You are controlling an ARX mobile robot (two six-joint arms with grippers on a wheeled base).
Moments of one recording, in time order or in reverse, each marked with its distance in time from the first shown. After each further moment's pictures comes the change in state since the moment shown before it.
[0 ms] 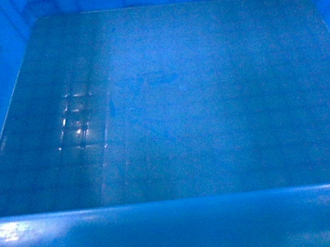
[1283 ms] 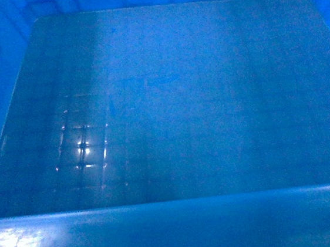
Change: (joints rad) left arm 0.000 0.000 0.000 0.000 -0.001 0.000; right arm 0.000 -0.001 0.000 0.000 0.000 0.000
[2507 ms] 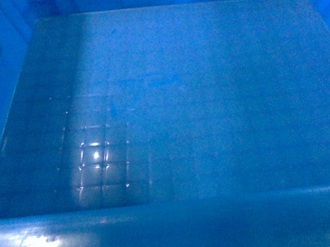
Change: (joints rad) left arm -0.003 0.001 -0.001 -0.002 0.000 -0.003; right arm 0.000 0.000 0.000 -0.001 0.002 -0.004
